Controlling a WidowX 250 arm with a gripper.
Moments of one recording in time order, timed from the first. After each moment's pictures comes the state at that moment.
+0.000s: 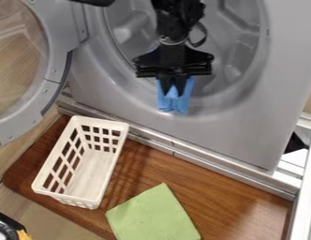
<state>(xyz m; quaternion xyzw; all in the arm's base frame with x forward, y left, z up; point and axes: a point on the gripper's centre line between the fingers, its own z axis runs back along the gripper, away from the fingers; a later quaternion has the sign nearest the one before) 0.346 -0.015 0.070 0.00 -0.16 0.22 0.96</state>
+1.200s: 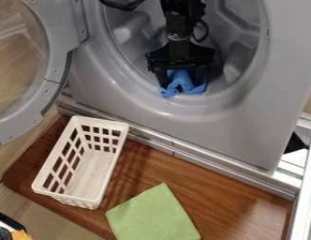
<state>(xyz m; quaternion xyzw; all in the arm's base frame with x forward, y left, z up) 0.391 0.001 0.035 0.00 -0.13 0.23 0.96</state>
